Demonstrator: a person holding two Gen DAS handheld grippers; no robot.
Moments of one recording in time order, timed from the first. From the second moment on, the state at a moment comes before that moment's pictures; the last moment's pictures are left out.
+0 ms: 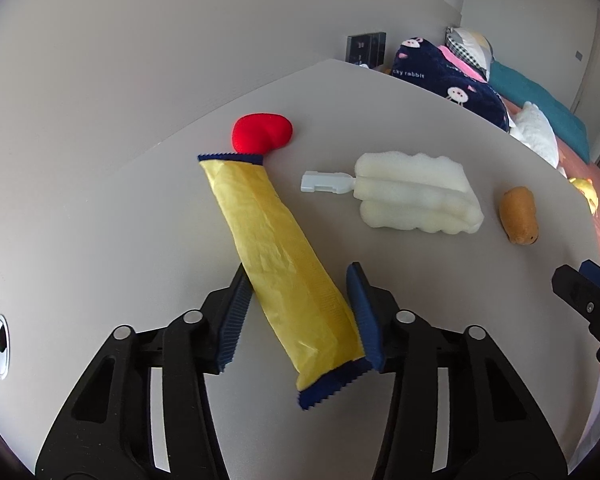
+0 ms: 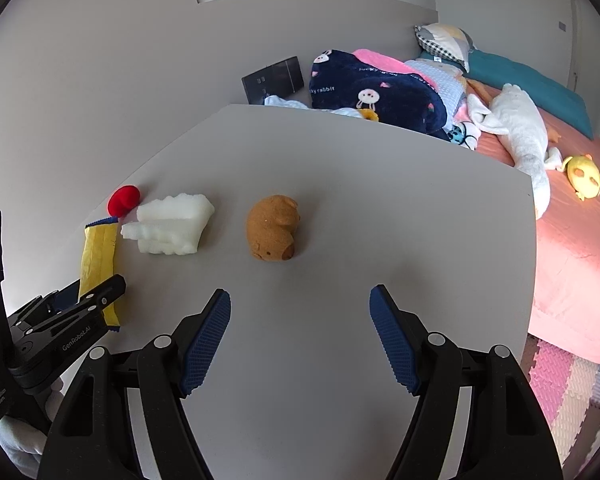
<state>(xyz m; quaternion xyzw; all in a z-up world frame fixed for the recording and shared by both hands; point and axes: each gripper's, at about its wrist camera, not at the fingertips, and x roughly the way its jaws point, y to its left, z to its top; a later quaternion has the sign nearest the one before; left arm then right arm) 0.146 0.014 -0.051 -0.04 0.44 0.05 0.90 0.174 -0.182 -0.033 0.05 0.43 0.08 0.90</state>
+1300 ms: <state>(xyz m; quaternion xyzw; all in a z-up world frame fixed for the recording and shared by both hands) 0.139 0.019 -0.046 -0.05 0.44 0.04 0.89 0.202 -0.170 -0.035 0.01 0.46 0.07 0.88</state>
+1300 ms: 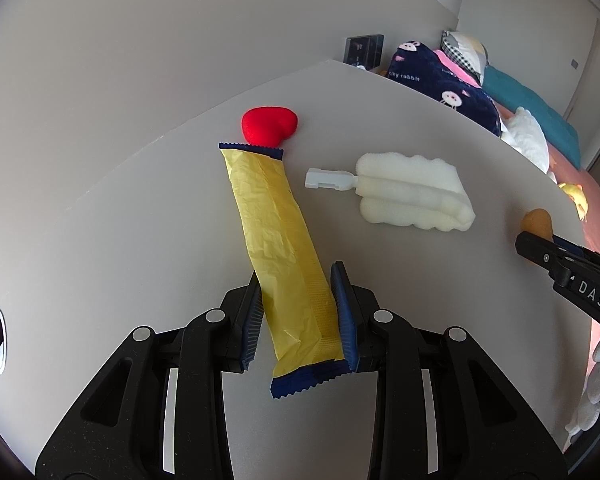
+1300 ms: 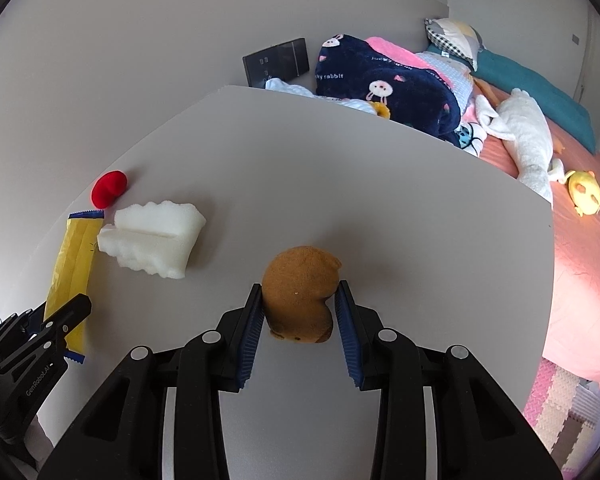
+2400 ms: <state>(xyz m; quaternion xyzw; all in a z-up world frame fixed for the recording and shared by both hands) 0.042 -0.080 0.003 -0.02 0.41 -0.04 0.91 0.056 -0.243 0.023 0.03 0.42 0.06 0.91</state>
